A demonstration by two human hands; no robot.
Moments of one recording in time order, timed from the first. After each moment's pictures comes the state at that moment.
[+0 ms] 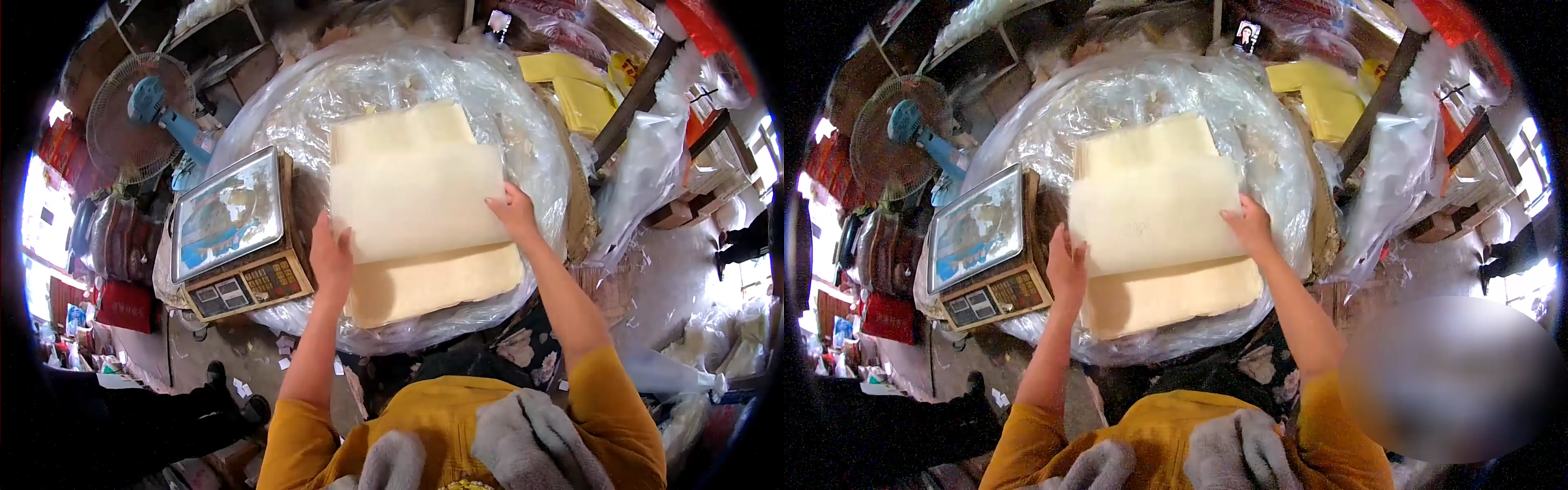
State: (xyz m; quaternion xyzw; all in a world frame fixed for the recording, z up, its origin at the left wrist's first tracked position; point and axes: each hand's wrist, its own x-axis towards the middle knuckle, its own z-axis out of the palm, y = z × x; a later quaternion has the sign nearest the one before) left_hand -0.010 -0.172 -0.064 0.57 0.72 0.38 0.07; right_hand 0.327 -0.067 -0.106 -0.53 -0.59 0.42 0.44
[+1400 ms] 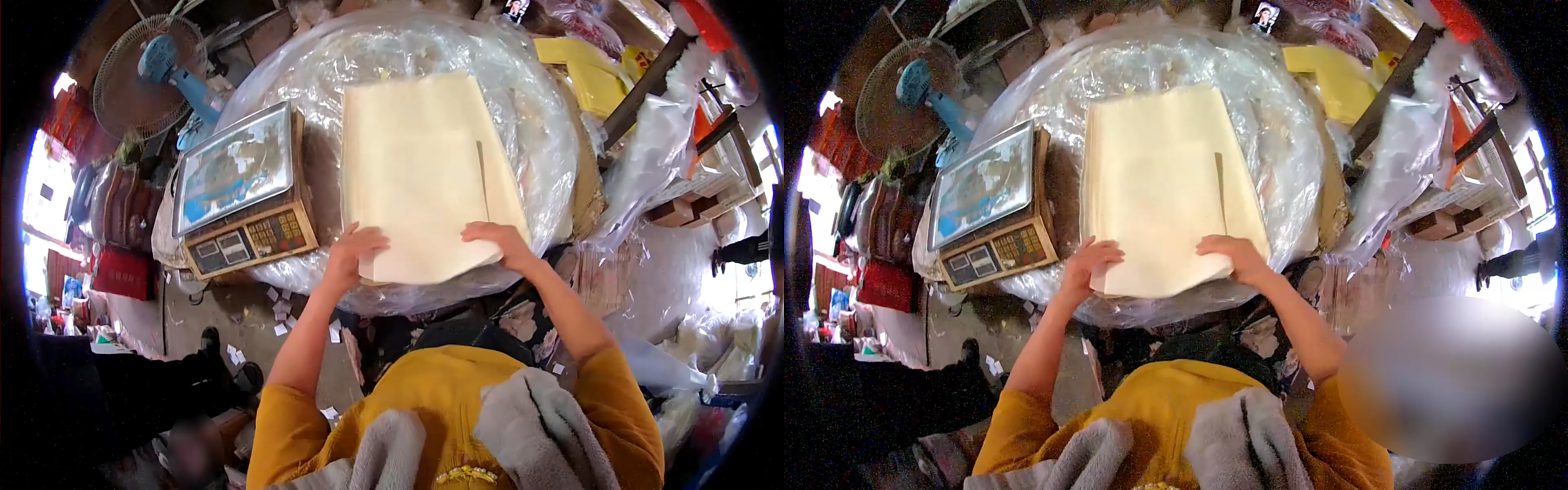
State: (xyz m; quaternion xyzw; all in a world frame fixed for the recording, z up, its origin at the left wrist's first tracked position) left_hand -0.046 -0.236 -0.111 0.79 0.46 0.30 0.27; right_hand 0.313 -0.176 -0.109 -0.35 -0.83 0.35 0.26
